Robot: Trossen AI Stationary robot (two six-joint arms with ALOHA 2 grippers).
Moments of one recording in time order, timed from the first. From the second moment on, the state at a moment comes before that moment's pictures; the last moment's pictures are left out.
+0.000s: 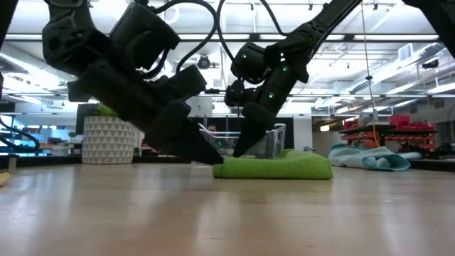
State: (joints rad) left arm -0.23 1.89 0.68 0.62 -0.39 -0.20; right arm -0.25 1.93 1.20 -0.27 -0.07 -0.14
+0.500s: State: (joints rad) left arm -0.23 1.92 0.68 0.63 -0.38 -0.21; right arm -0.27 1.94 1.20 -0.28 -0.12 -0.16
